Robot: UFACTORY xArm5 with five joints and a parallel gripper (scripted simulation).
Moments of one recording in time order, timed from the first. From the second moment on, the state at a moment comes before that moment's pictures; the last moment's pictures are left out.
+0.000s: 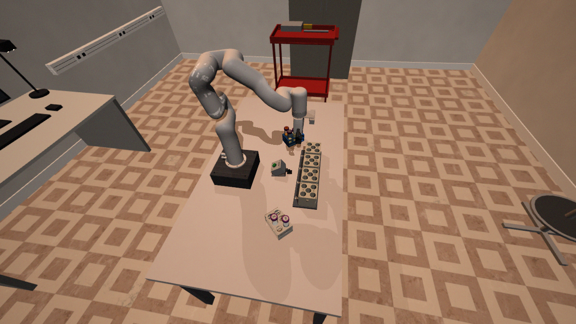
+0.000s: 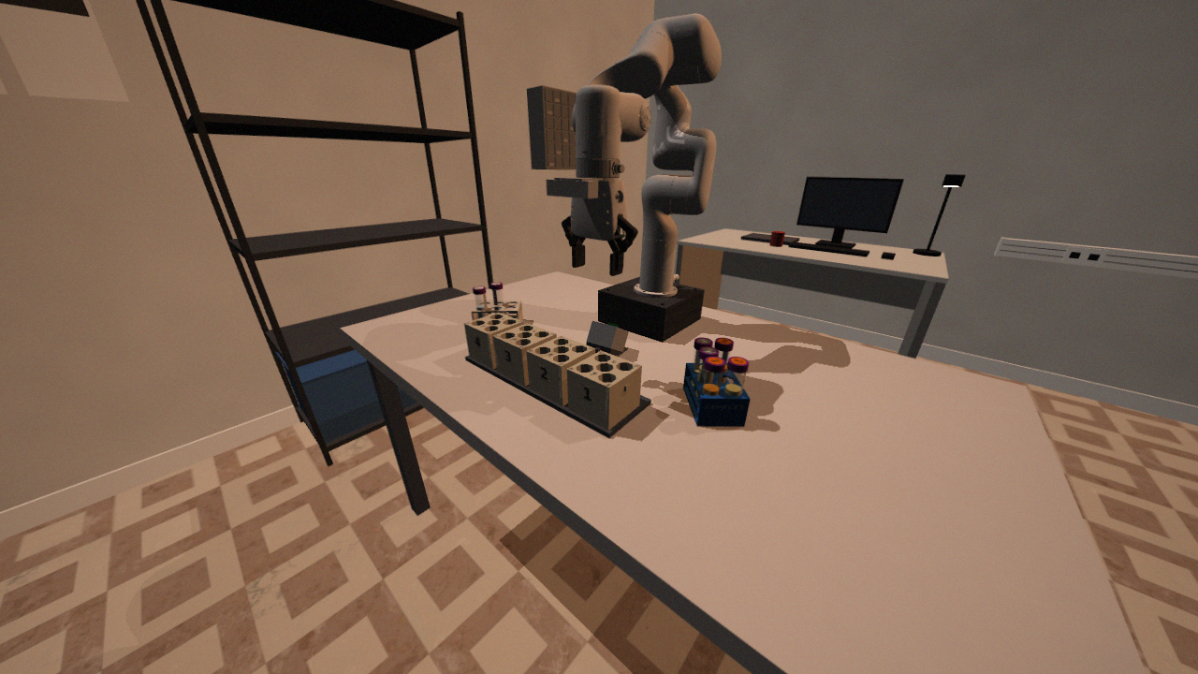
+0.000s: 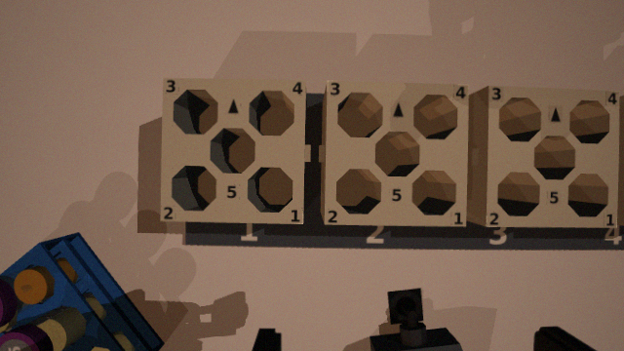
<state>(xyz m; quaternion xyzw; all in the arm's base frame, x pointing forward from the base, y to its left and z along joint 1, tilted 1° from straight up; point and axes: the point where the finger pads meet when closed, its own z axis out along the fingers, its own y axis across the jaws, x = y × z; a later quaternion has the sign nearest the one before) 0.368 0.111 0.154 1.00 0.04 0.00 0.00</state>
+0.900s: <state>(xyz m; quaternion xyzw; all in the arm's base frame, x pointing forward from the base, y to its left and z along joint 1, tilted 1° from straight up) 0.408 0.052 0.153 1.00 -0.03 0.00 0.00</state>
